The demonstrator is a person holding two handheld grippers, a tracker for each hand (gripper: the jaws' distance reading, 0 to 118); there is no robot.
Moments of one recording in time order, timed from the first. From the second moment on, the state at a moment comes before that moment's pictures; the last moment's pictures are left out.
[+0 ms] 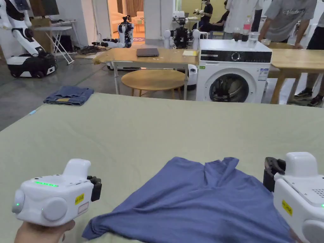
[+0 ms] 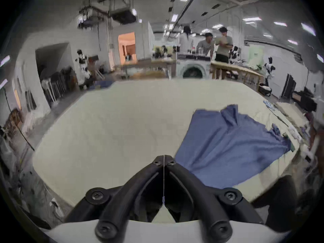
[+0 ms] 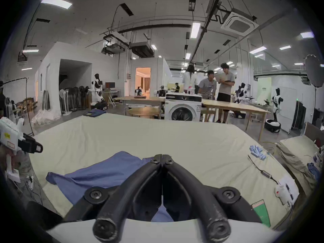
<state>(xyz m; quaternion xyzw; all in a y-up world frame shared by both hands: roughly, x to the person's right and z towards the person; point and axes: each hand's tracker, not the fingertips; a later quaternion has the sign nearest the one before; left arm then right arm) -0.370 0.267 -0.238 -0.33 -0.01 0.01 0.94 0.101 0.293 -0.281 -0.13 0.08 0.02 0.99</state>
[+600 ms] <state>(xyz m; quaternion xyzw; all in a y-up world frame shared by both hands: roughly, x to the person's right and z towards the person) -0.393 0.138 -0.274 -0.45 -0.08 0.02 0.89 0.108 0.242 -0.339 -0.22 0.08 0.05 0.97</state>
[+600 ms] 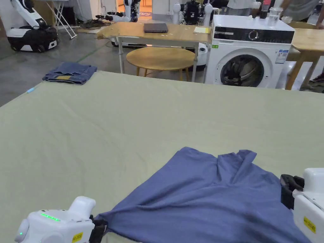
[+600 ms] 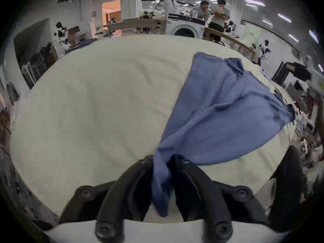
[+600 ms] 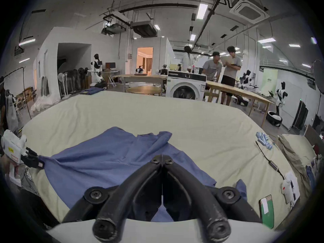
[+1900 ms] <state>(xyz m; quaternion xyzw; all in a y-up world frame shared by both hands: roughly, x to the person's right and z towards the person) -0.359 0.260 -0.291 -0.37 -0.02 0.03 0.93 0.165 0.307 -0.417 -0.26 0.07 0.06 0.96</state>
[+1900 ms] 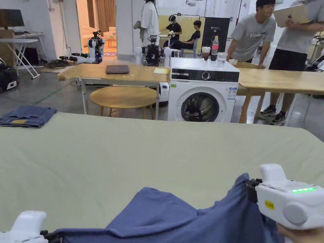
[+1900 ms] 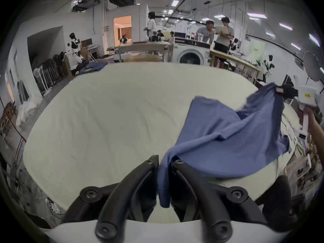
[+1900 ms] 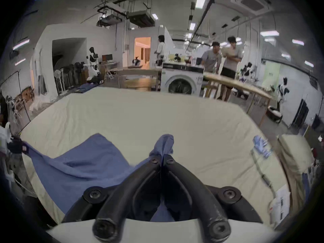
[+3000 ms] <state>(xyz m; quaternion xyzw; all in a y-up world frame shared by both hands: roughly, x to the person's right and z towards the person) -0.319 0.646 -0.484 -0.09 0.09 -0.09 0.99 0.193 0.679 -0.478 0.05 -0.02 0.02 1.00</state>
